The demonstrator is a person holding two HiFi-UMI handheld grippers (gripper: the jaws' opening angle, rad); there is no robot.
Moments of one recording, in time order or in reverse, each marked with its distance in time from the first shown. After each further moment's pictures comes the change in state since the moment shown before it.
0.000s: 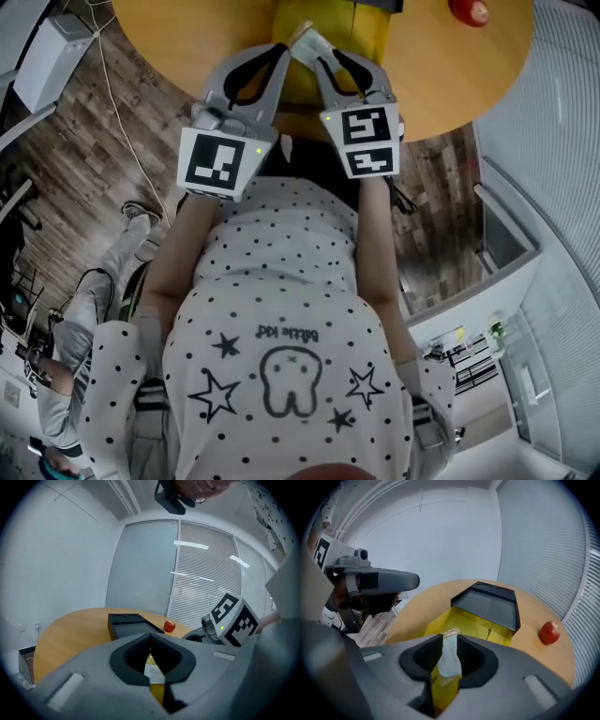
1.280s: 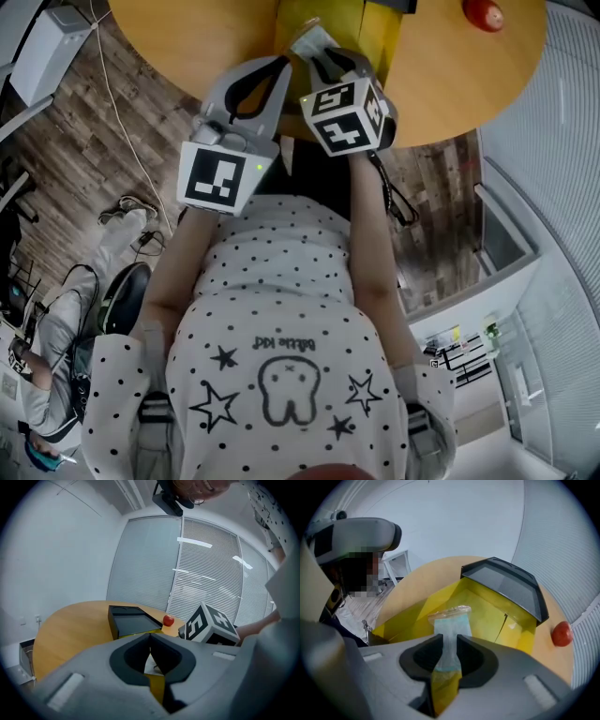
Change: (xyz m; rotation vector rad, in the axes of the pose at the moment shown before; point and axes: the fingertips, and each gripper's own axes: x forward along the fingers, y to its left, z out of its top) left arm -0.006 -0.002 -0.023 -0.037 0.060 -0.007; right arm 0.052 0.011 -0.045 -0.125 0.283 0.035
